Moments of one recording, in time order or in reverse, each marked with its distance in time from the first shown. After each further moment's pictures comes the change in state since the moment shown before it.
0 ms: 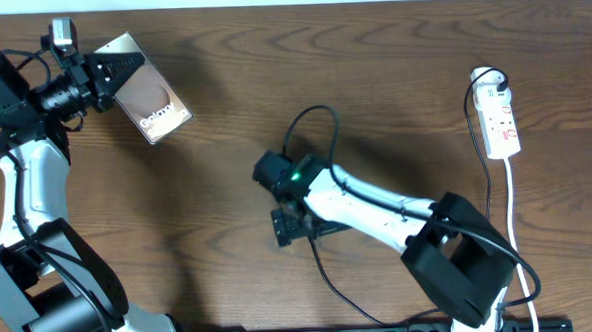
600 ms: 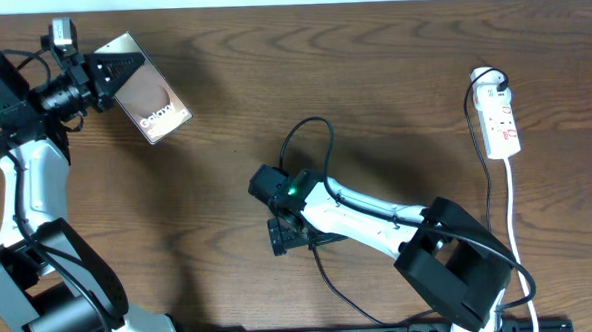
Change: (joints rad) left arm 0.000 0.000 0.000 0.000 0.000 0.000; right arm 0.033 0.000 -0.061 0.076 -0.013 0.058
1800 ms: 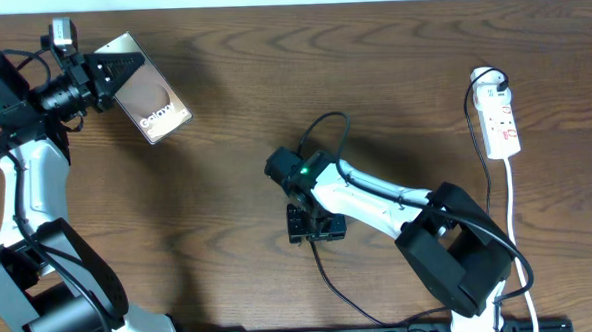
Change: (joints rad) left arm 0.000 0.000 0.000 0.000 0.000 0.000; right arm -0.105 0.035 0.017 -0.042 -0.164 0.023
